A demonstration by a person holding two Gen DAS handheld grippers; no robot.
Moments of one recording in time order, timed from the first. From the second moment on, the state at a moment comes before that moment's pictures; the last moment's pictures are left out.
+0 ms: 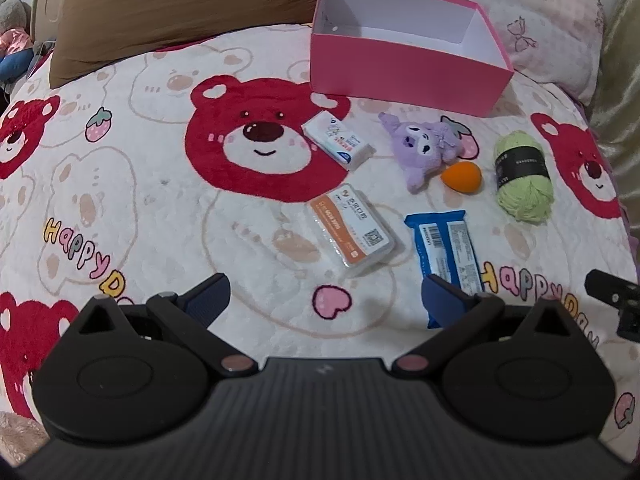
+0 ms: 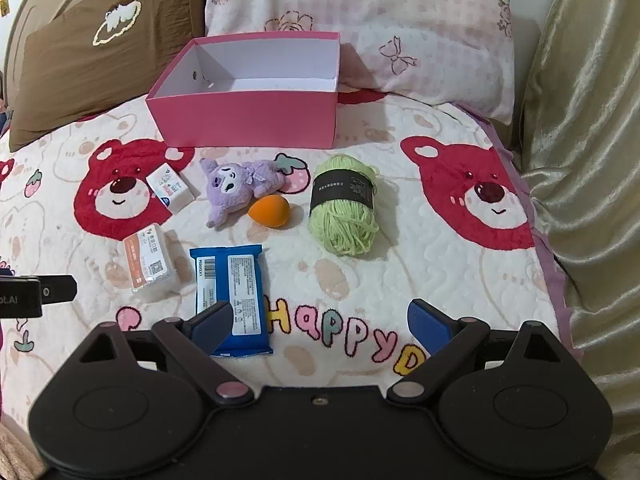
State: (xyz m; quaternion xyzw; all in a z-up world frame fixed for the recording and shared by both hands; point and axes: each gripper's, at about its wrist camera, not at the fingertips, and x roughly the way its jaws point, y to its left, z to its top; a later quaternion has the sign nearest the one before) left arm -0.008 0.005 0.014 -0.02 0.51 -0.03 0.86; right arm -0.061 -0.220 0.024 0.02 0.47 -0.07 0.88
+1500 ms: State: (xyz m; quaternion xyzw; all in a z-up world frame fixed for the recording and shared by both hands) left arm -0.018 0.000 0.020 -0.02 0.50 -0.05 0.86; right arm -0.063 -0.217 0.026 0.02 0.46 -0.07 0.88
